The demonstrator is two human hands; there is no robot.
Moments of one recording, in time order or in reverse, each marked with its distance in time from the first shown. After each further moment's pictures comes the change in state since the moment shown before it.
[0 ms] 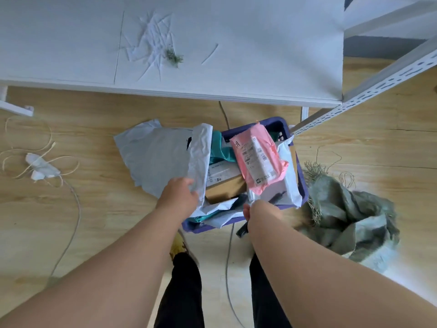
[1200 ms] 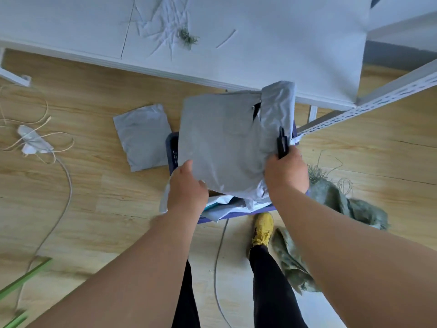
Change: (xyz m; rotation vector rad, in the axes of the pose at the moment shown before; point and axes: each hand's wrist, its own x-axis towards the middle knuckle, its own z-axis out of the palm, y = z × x) left_hand 0.000 0.002 0.040 -0.329 0.242 -0.048; right_hand -0.003 -0.059 -0.022 -0.507 0.381 -0.688
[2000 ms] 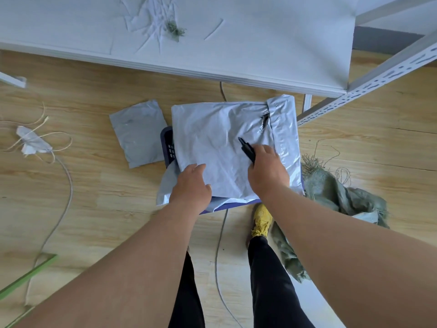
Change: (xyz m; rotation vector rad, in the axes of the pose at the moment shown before) left_hand -0.020 0.002 0.011 0.265 -0.244 0.138; right_hand -0.012 0.022 0.012 -0.343 -0.271 -0.348
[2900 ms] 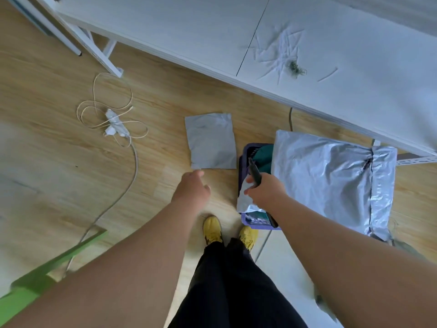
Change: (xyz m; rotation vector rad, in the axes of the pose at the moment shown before) left_hand -0.038 -0.216 -0.154 -0.305 0.070 -0.256; right_hand -0.065 -0.234 0.086 0.216 -0.321 0.025
